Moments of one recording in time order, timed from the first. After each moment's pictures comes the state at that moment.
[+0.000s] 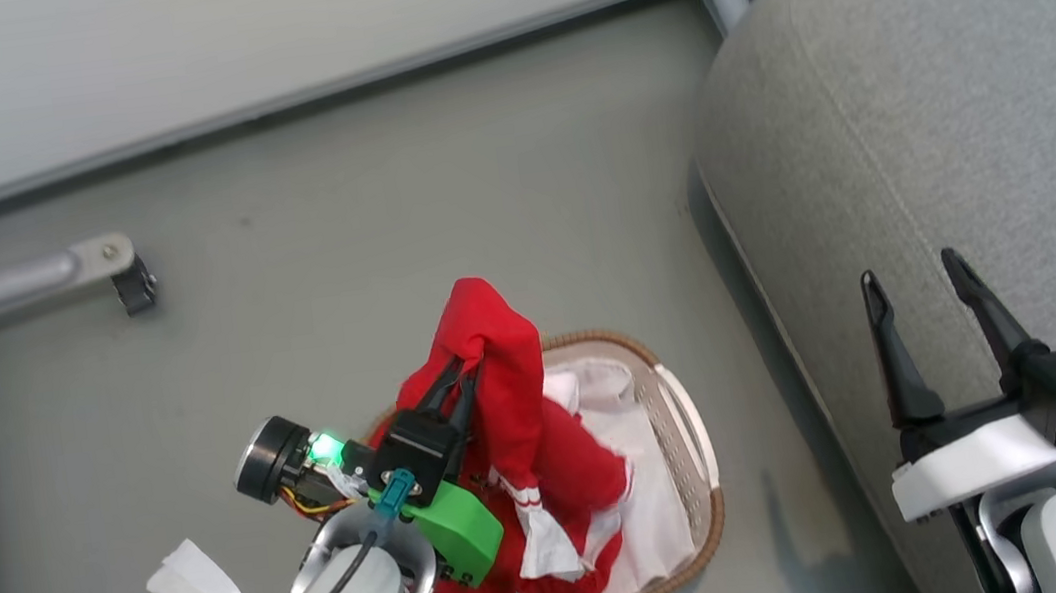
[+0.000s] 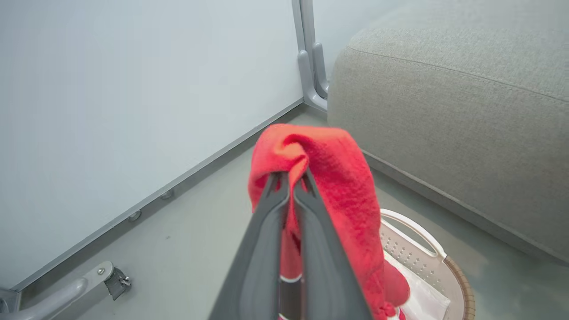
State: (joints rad) left arm -0.46 0.20 -0.75 0.51 -0.25 0.03 -0.26; right arm -0.10 -0.05 -0.01 0.06 0.08 0.13 -0.26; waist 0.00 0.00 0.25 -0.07
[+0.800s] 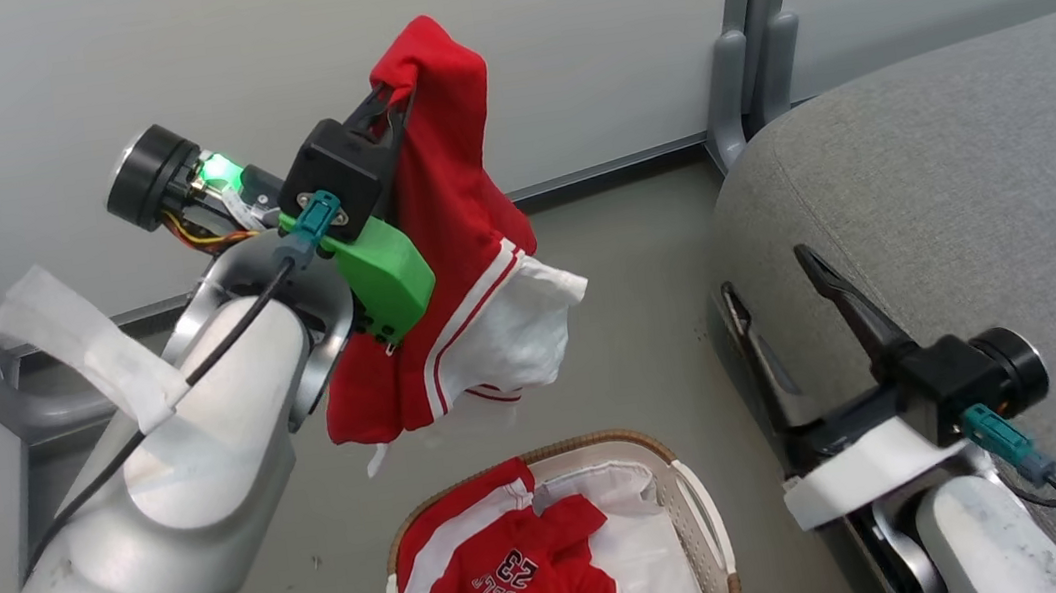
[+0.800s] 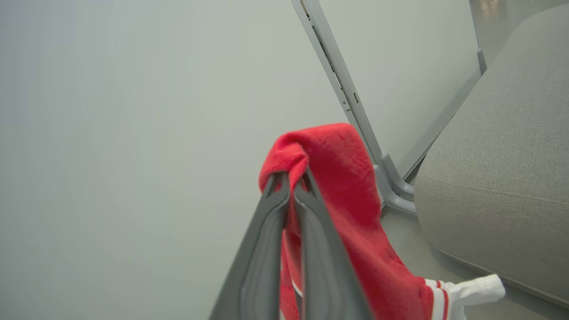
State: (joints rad) left arm -0.84 0.28 -0.71 0.40 -0.24 -0.06 -0.02; right arm -0.16 -0.05 0.19 0.07 0.09 0.13 -0.26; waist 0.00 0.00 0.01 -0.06
